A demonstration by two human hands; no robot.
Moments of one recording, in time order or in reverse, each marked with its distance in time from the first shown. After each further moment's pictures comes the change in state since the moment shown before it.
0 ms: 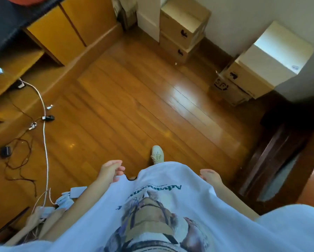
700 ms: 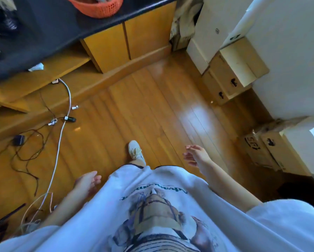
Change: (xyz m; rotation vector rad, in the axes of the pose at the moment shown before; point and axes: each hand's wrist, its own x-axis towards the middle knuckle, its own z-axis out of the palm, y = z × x) left_hand 0.140 0.136 -0.184 -0.520 0.198 -0.297; right_hand 0.011 -0.347 0.235 -0.309 -0.204 -0.277
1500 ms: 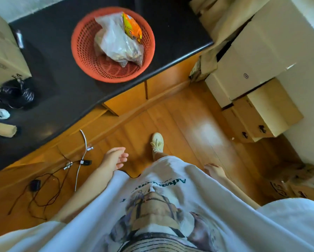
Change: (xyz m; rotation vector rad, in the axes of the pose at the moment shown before) left_hand 0.075 0.413 0.098 0.179 -0.142 0.153; right_hand 0.135 -0.279 0.076 0.115 0.080 0.202
